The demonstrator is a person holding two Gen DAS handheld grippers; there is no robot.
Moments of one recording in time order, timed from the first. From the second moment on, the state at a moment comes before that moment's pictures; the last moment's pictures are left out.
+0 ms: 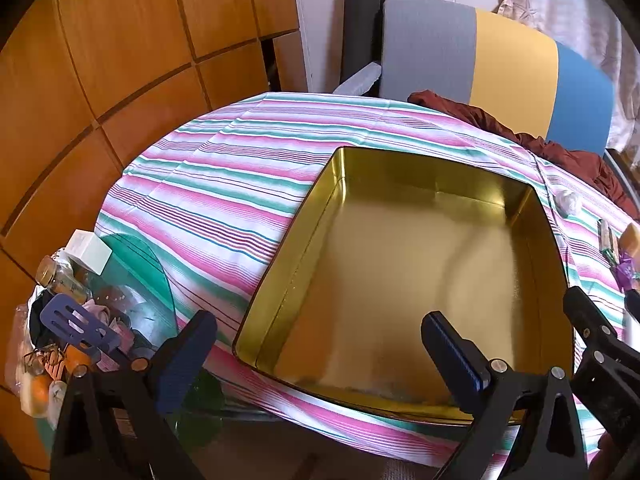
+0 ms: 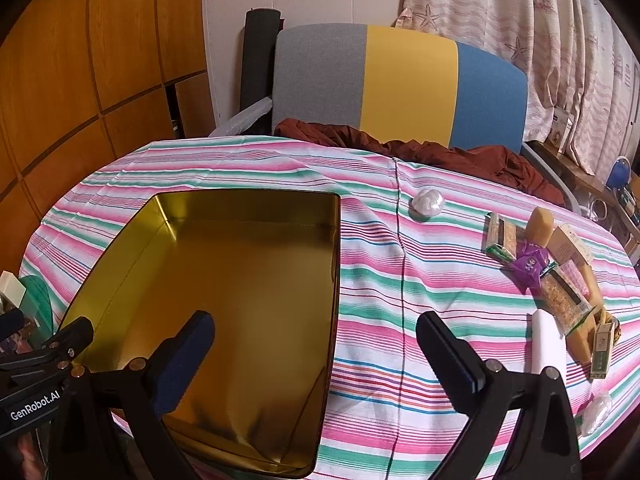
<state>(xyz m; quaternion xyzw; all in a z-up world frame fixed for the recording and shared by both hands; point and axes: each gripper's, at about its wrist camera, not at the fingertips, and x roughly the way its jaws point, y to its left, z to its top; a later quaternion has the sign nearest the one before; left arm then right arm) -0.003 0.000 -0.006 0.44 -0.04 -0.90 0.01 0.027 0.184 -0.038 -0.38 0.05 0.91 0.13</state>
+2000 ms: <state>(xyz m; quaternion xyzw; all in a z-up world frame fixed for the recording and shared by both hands) 0.061 0.166 -0.022 0.48 0.02 -0.83 -0.30 0.248 0.458 -0.109 -0.35 0.26 0.83 0.35</state>
